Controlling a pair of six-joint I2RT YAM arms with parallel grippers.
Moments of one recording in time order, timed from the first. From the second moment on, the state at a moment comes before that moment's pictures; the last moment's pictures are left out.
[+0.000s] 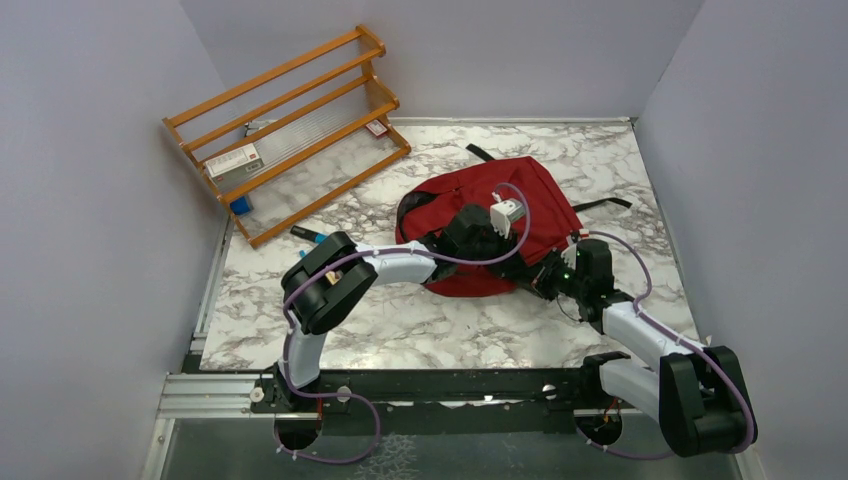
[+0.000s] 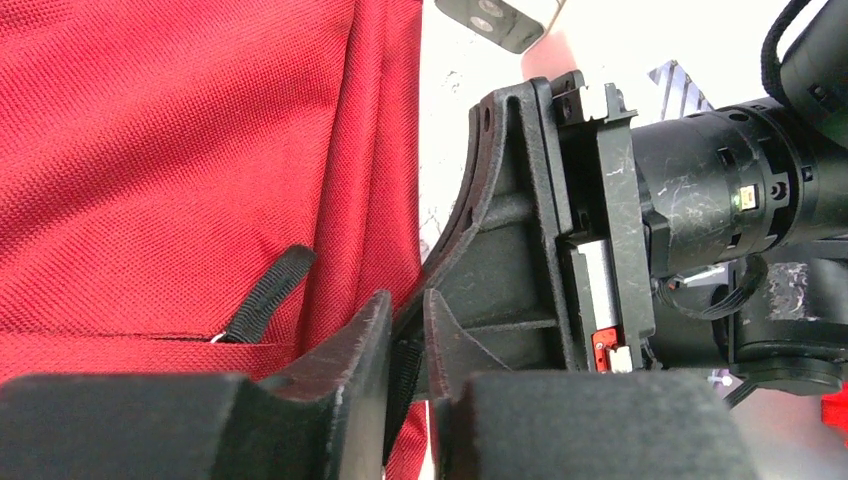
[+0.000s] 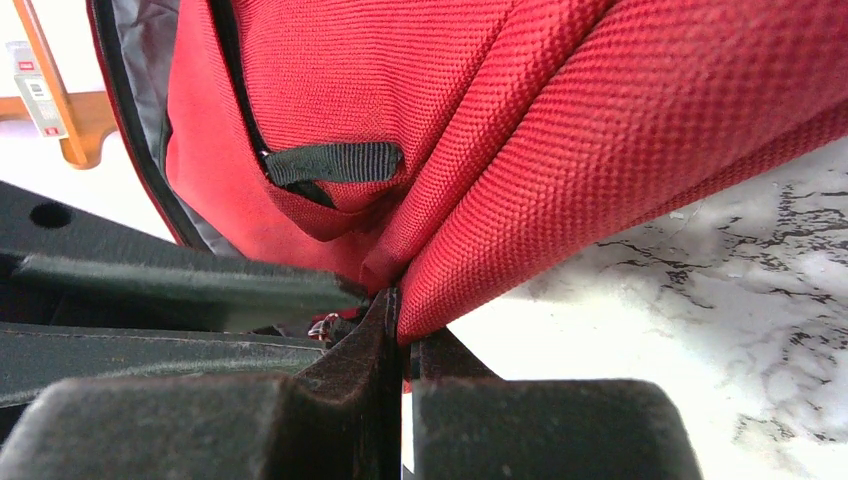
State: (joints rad) left arm -0.93 1.96 1.18 0.40 0.40 -0.45; right arm 0.16 1.07 0.27 0.16 -0.49 0.92
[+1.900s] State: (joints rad) left arm -0.92 2.02 1.34 -0.07 0.34 -0.33; right arm 0.16 1.10 0.18 0.23 -0.46 0.91
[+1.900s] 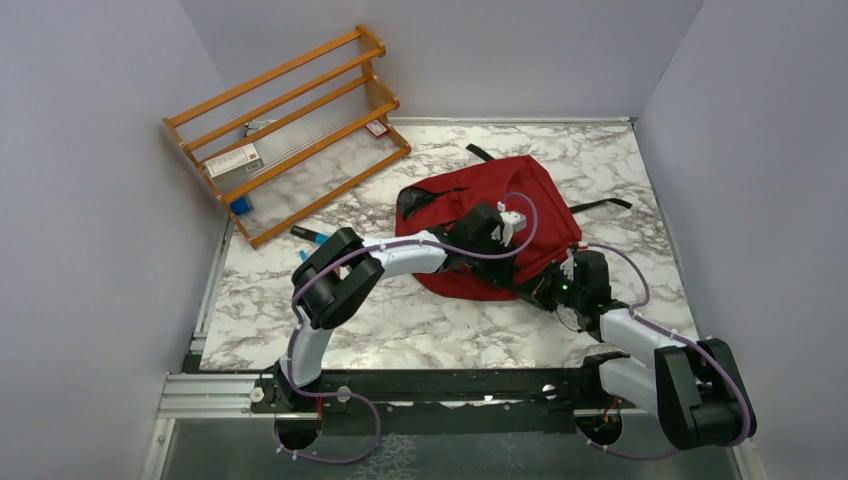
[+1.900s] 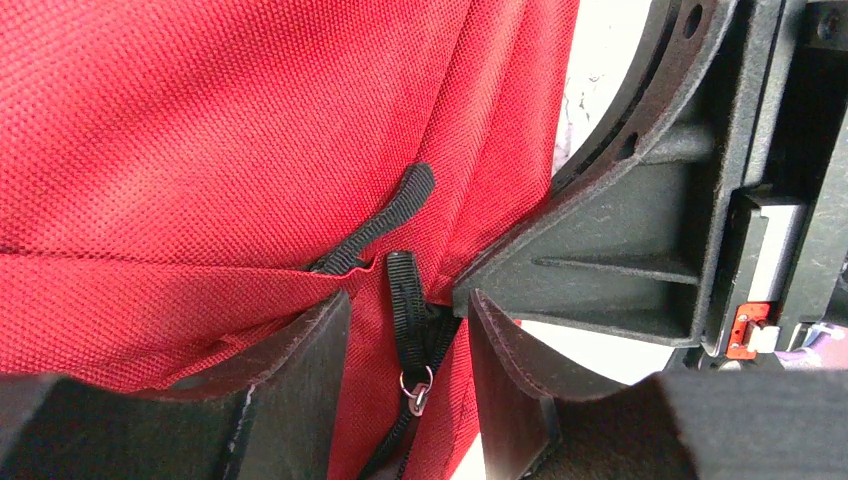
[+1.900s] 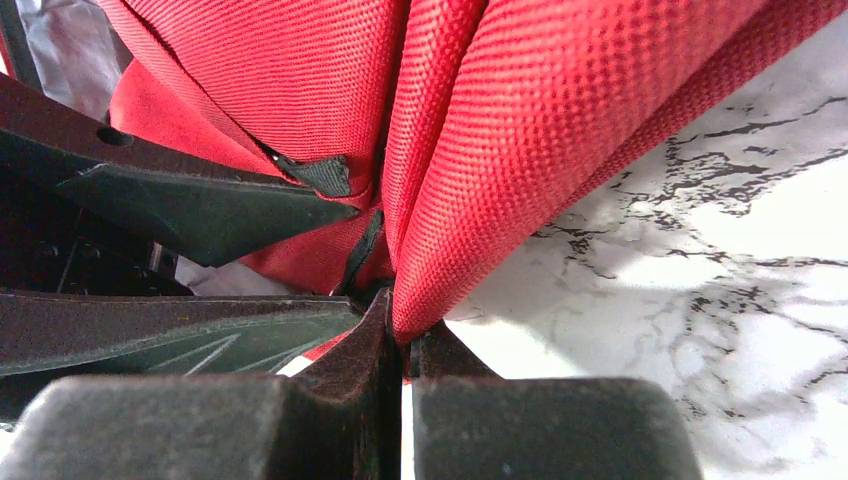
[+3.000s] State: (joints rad) left arm -0.95 2.08 1.38 -0.12 0.31 -0.32; right arm 0.16 1.11 0.17 0.23 -0.43 0.89
